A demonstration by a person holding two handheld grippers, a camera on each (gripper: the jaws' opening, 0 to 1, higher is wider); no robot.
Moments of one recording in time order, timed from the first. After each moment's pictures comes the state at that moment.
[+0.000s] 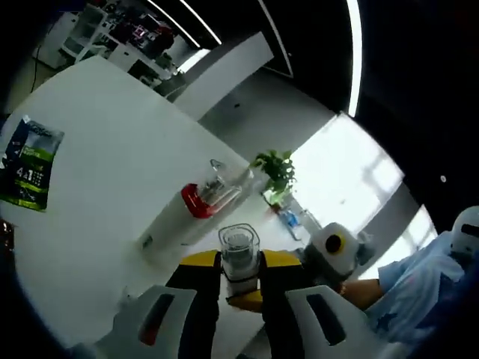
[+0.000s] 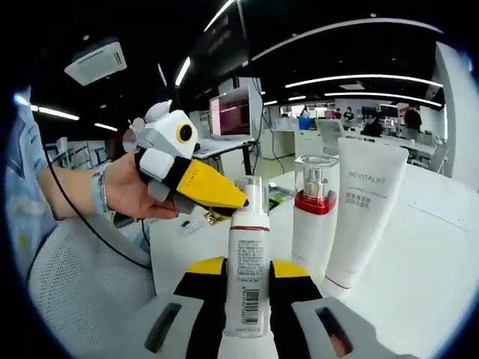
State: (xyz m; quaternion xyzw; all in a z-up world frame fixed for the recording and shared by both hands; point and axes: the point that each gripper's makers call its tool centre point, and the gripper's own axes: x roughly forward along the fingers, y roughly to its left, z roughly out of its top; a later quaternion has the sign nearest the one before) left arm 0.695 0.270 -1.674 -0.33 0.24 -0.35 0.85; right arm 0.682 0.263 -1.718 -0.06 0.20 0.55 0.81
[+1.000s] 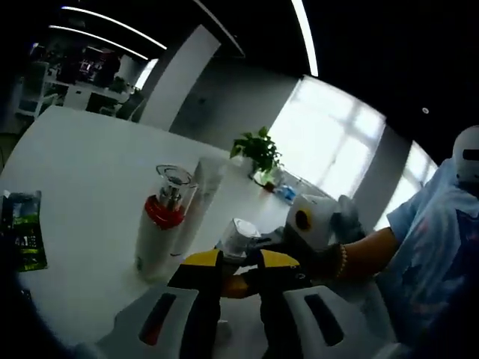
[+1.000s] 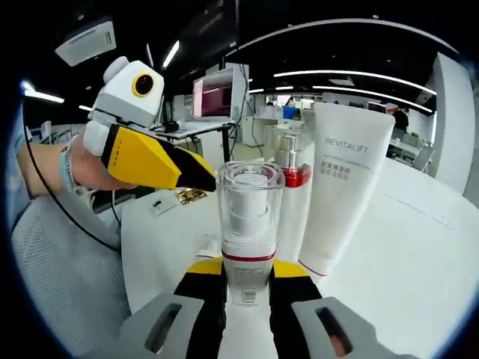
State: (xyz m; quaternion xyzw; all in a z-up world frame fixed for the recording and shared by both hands) left arm 0.692 0.259 -1.671 -0.20 0.21 -0.39 0.87; right arm 0.712 0.245 -1.746 -0.10 0.21 0.50 0.83
